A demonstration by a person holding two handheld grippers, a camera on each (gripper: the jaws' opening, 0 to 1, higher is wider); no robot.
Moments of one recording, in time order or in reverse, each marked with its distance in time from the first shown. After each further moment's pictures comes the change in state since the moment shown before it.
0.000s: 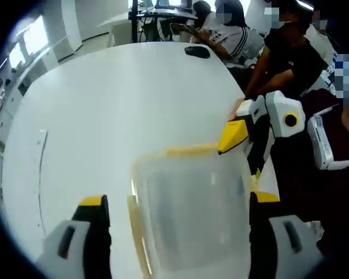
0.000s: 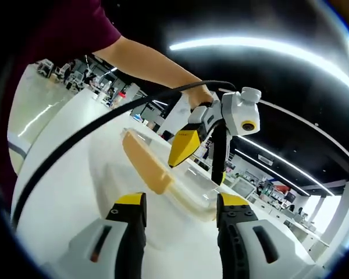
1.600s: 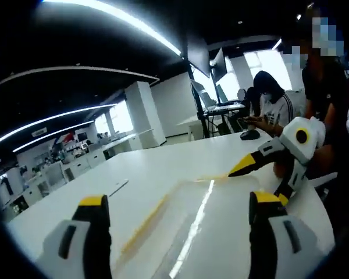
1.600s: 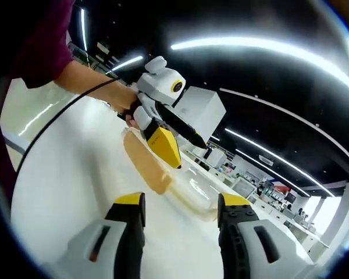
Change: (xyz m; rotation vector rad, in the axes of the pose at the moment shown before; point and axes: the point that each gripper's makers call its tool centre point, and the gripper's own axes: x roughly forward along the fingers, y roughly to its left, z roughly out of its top) left arm -0.070 0.006 -0.014 -0.027 -0.841 0.628; right arm -0.001 0.000 -0.001 -0.006 0.002 0.007
